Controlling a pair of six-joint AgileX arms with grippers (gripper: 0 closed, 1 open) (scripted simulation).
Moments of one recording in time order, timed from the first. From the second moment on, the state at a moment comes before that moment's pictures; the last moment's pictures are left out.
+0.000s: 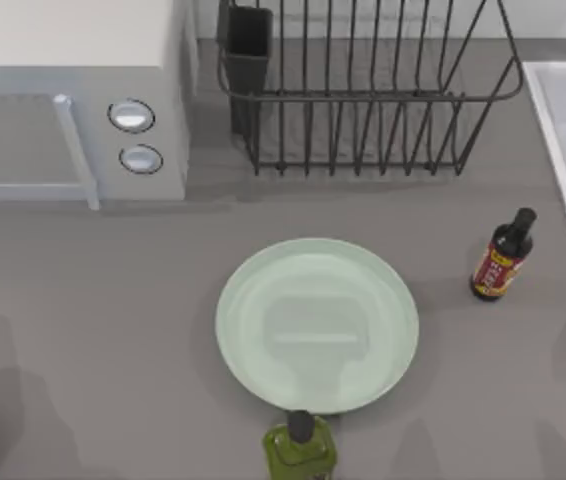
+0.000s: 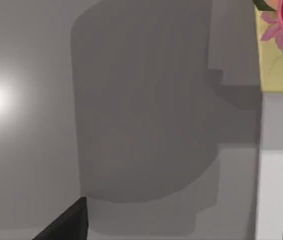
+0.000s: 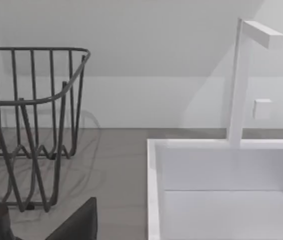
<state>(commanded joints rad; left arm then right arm) 0.39 1.62 0.63 -0.58 0.01 1.29 0.00 0.00 0.00 0.00 0.00 0.00</state>
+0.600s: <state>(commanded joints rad) 0.39 1.62 0.63 -0.58 0.01 1.29 0.00 0.00 0.00 0.00 0.00 0.00</state>
